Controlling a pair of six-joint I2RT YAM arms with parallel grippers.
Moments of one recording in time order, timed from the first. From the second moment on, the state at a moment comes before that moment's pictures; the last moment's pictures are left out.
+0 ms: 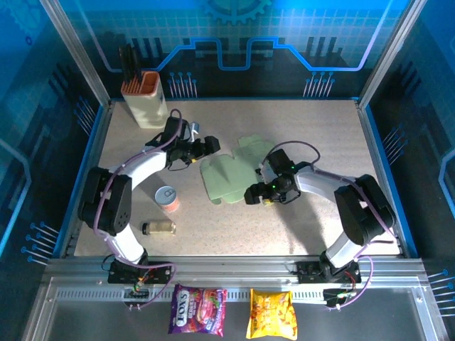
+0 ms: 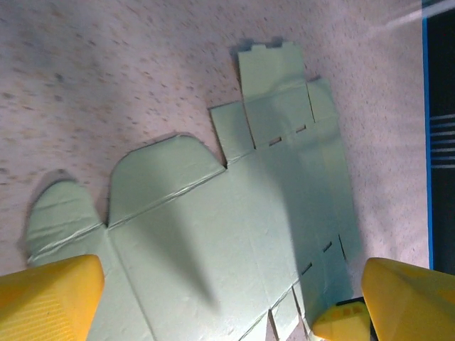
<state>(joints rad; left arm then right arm) -0.27 1.74 1.15 -0.23 0.47 -0.62 0.46 1.61 0.87 -0.52 -0.46 0.29</state>
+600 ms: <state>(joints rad) -0.37 1.92 1.21 -0.27 0.57 -0.56 0.29 1.54 0.80 -0.51 -0.42 0.35</state>
